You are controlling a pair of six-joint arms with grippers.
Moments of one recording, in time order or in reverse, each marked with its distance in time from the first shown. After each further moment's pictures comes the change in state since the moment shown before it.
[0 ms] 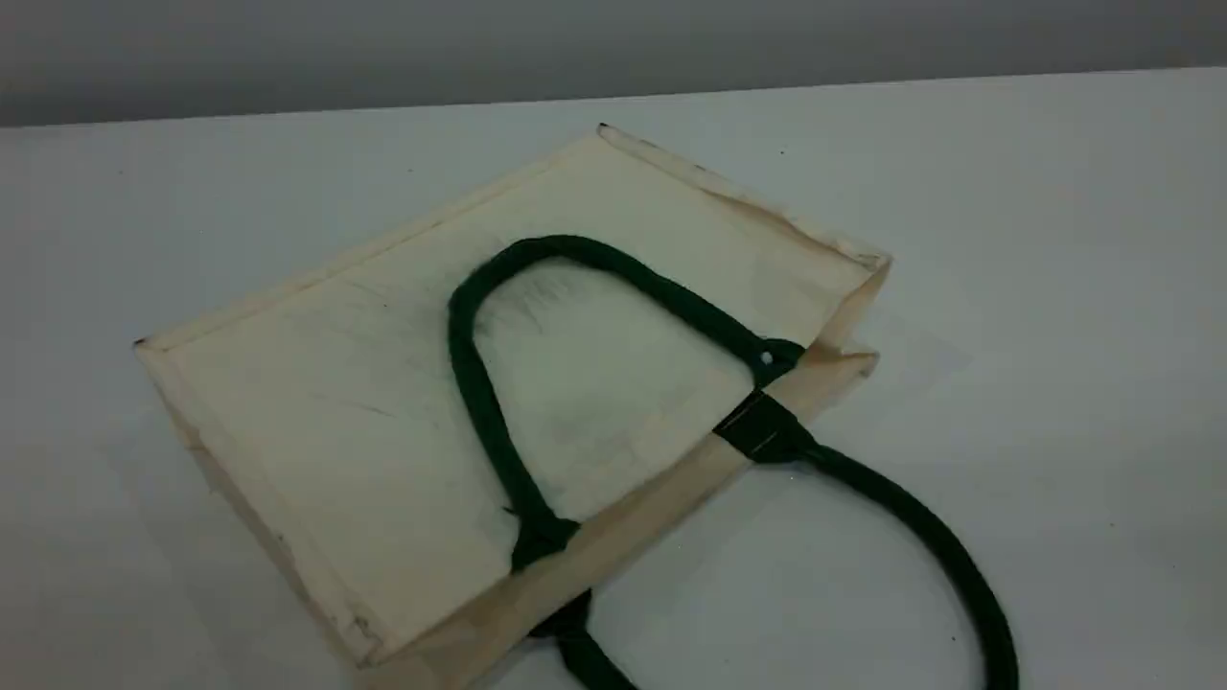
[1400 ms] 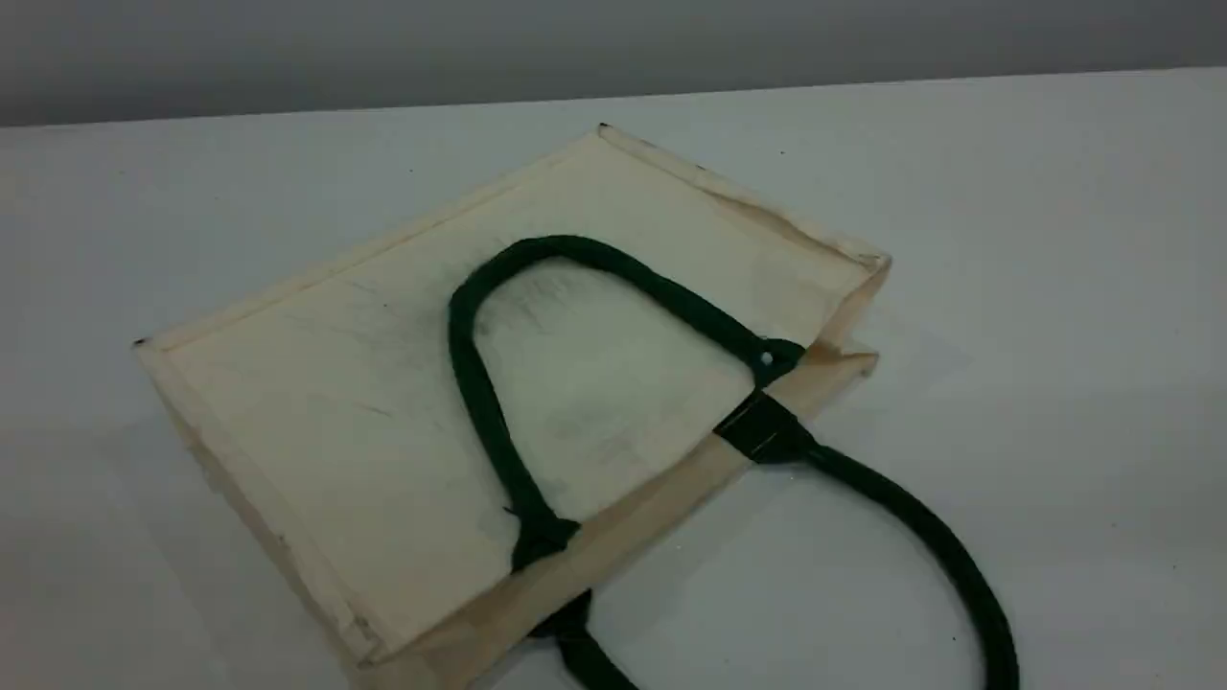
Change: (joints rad) left arm 0.313 -0.001 0.027 0.223 -0.098 -0.136; right arm -0.699 -0.031 0.000 0.004 0.003 0.004
